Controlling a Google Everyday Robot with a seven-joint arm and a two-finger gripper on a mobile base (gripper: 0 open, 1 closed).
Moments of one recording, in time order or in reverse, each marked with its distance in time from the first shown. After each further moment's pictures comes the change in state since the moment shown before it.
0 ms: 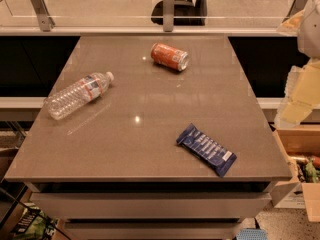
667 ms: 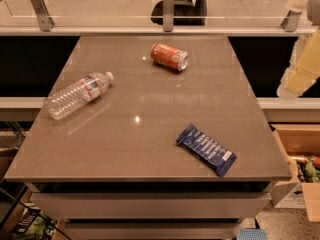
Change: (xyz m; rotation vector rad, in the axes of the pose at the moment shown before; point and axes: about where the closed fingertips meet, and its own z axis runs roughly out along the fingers) arm -0.002 -0.038 -0.019 0.036 -0.029 0.047
